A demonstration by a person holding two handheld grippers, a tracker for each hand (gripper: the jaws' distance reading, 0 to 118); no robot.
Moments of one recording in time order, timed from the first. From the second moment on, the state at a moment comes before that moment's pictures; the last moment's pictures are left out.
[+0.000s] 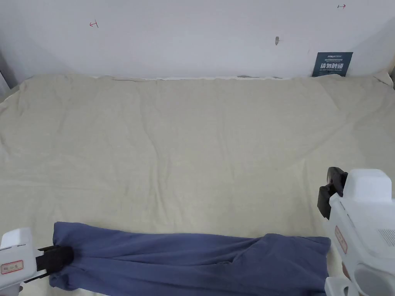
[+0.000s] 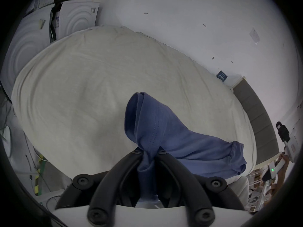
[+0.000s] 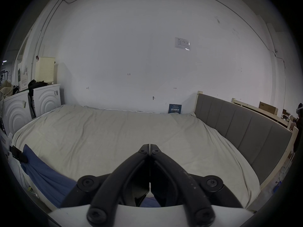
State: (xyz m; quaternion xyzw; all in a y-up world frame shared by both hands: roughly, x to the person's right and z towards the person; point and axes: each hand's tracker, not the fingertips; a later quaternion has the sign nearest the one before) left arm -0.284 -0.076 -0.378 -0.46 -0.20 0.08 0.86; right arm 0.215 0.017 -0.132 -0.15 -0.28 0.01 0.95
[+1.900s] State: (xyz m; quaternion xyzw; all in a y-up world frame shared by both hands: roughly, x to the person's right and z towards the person) left arm 0.007 -0.164 -0.254 -0.44 -0.36 -0.08 0.82; right arm 0.261 0.017 -0.081 -0.15 -0.32 -0.01 0.94
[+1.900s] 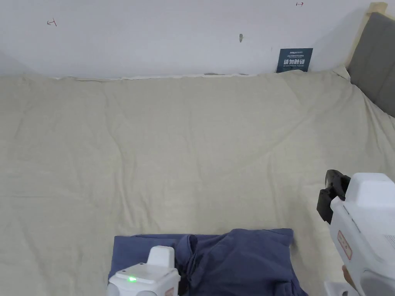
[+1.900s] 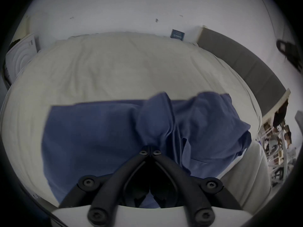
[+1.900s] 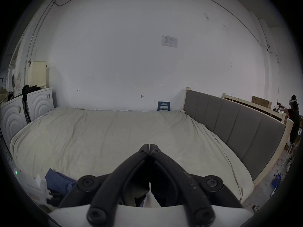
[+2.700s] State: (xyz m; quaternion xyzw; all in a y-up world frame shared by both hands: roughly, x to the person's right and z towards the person) left arm -0.148 -0.099 -0.363 -0.49 -0.35 0.20 0.77; right arm 0.246 0.021 -0.094 -0.16 -0.30 0.00 0.94
